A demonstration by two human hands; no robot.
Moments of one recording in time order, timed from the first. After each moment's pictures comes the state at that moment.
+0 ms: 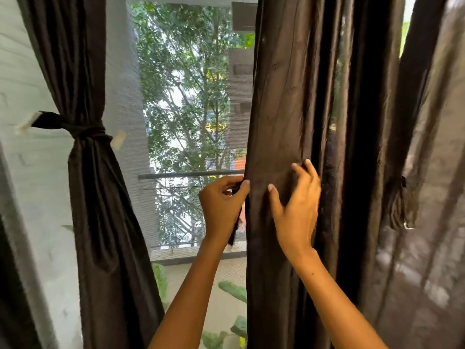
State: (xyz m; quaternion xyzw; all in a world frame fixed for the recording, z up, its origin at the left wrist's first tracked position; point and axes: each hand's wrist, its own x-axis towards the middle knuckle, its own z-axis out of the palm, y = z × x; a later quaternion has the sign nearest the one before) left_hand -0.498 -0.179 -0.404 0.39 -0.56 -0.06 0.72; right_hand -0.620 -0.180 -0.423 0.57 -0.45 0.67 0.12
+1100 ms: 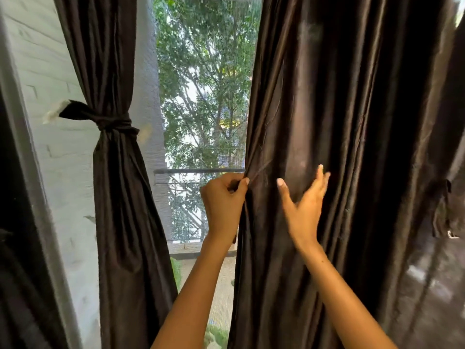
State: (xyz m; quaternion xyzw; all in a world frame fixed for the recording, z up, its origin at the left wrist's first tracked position) left_hand -0.458 -0.173 -0.403 0.43 -0.55 -0.02 0.72; right_hand -0.590 -0.225 -0.437 0.54 -0.45 0.71 -0.09
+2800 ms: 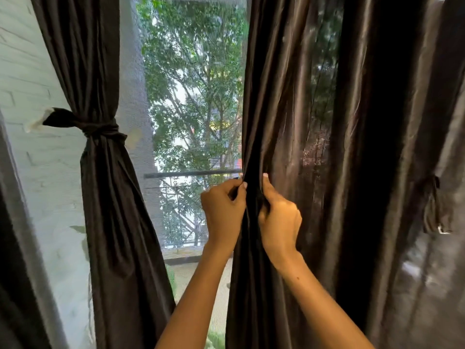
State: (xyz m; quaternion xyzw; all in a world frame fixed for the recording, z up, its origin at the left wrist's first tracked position) left_hand -0.465 -0.188 -0.414 0.41 -0.57 0.00 0.71; right_hand -0.561 -0.198 -0.441 0.62 -0.46 0.63 0.12
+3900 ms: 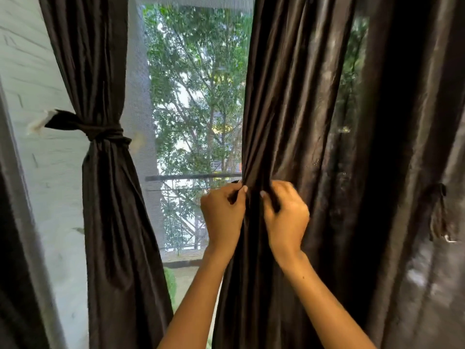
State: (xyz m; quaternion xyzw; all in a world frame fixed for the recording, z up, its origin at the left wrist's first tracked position) left_hand -0.459 -0.192 -0.411 0.42 -0.55 0.01 0.72; right_hand -0.563 -0.212 -0.432 0.59 -0.38 0.70 0.15
